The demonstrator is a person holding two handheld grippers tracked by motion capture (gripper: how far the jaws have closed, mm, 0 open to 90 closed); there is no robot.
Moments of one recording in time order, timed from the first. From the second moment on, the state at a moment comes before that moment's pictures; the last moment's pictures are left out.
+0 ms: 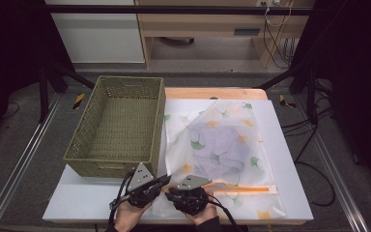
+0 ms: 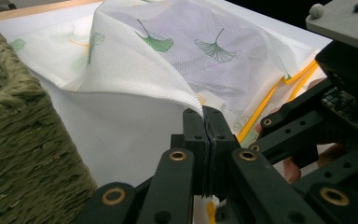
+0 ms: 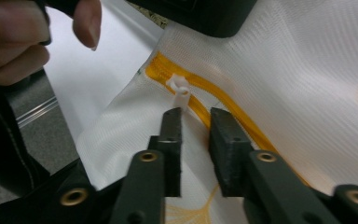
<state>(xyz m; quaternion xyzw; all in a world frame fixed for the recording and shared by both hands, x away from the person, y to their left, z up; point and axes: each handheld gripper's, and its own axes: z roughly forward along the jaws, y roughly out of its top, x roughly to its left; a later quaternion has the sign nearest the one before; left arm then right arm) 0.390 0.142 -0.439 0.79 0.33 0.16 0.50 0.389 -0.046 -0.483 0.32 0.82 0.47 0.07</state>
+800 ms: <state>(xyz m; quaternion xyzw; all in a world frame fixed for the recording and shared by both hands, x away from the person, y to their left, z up) 0.392 0.146 -0.439 0.79 0.33 0.16 0.50 0.387 -0.043 -0.482 0.32 0.80 0.51 0.04</state>
